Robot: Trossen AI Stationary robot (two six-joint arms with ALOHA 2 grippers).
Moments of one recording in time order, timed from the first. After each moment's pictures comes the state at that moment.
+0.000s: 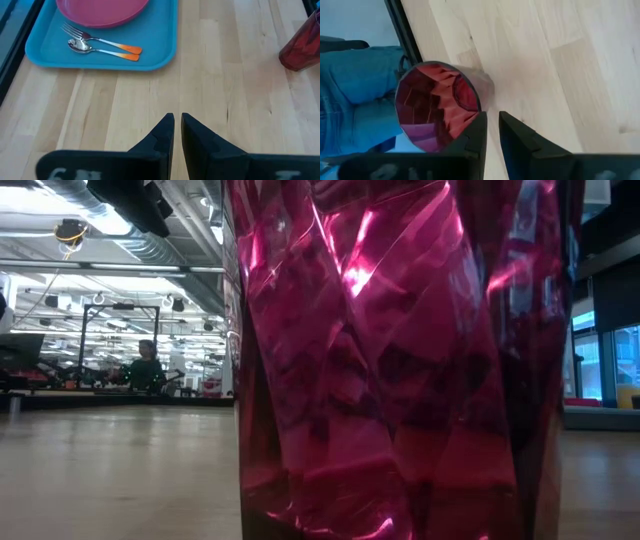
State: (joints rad) left arm -0.05 0.84 0.93 -0.85 -0.09 -0.09; right arm 0.46 2.11 1.98 -1.06 -0.10 0.87
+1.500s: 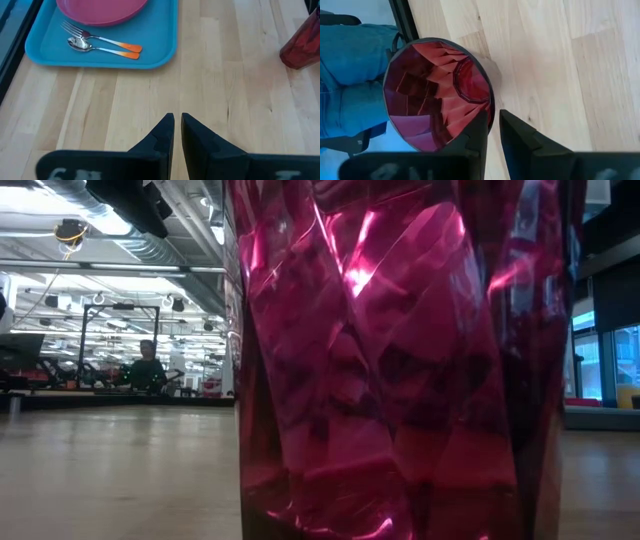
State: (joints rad) left arm -0.05 0.84 0.93 -0.86 -0.09 -0.09; right arm 0.48 2.16 1.97 -1.04 -0.12 0.80
